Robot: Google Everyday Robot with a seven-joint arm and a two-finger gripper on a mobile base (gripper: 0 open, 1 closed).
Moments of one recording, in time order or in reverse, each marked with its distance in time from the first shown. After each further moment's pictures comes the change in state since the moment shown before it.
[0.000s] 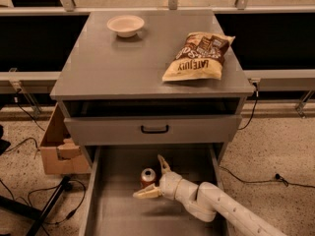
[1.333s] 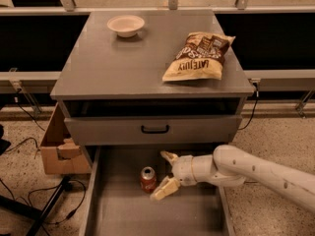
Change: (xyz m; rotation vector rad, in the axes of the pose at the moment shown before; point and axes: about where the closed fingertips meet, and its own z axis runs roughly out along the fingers) arm -0.076 0.026 -0.064 -0.328 0.357 0.020
